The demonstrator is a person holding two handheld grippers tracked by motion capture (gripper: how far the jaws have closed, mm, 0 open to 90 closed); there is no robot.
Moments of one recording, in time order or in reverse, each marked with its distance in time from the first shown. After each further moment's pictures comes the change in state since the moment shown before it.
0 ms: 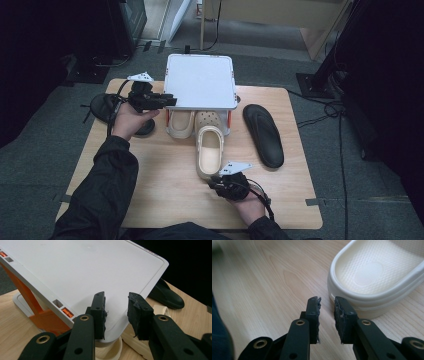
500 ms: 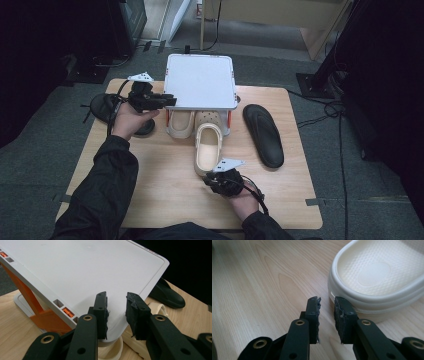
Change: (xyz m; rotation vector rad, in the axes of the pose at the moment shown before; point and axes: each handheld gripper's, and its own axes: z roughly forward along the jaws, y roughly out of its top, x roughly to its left) left arm 0.000 0.000 0.000 0.003 0.001 0.007; right arm -0.003 0.009 0.019 -0.001 0.000 -0.044
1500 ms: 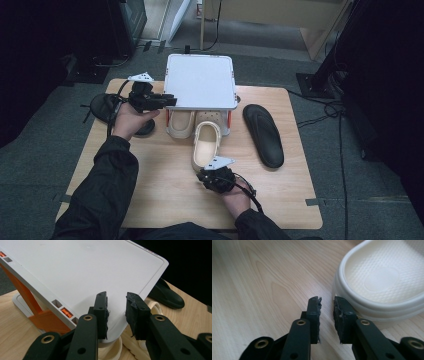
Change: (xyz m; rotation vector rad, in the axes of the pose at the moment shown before) left arm 0.000 0.000 0.001 -0.003 -0.004 0.000; right arm 0.005 0.010 0.022 -0.007 -0.044 -0.040
